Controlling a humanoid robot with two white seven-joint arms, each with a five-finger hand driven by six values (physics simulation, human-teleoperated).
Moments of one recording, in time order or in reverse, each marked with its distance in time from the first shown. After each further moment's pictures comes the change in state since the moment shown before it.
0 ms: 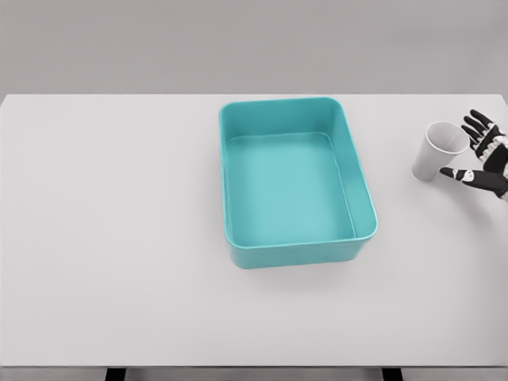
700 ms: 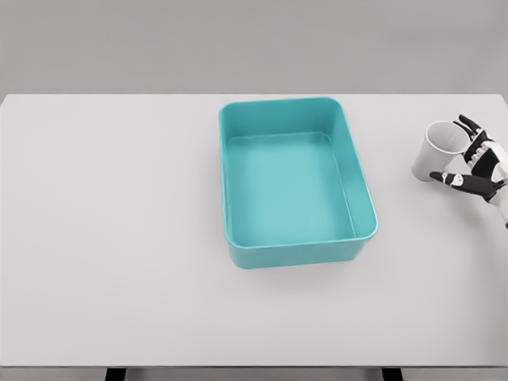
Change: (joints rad) left arm 0.000 0.000 0.000 0.000 0.000 0.000 0.000; right arm 0.005 0.028 0.006 0.010 0.001 -0.002 0.000
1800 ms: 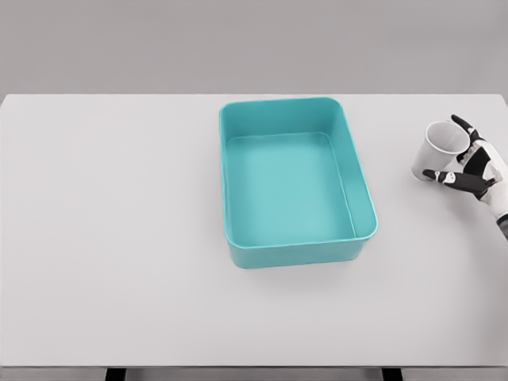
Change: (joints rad) left arm 0.000 0.000 0.000 0.000 0.000 0.000 0.000; right arm -0.034 0.020 0.013 0.047 0.003 0.006 0.000
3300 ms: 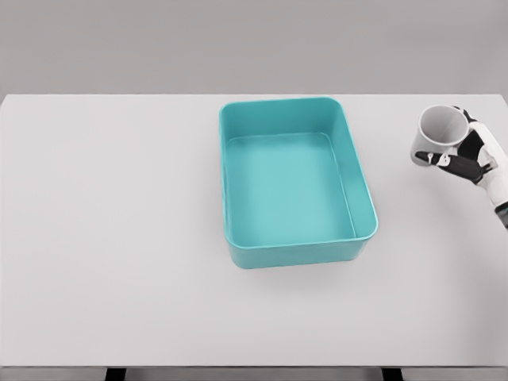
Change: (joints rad) left arm 0.000 0.000 0.000 0.000 0.000 0.000 0.000; right arm 0.048 -0.007 0.030 -0.219 0.032 -0.040 0.000
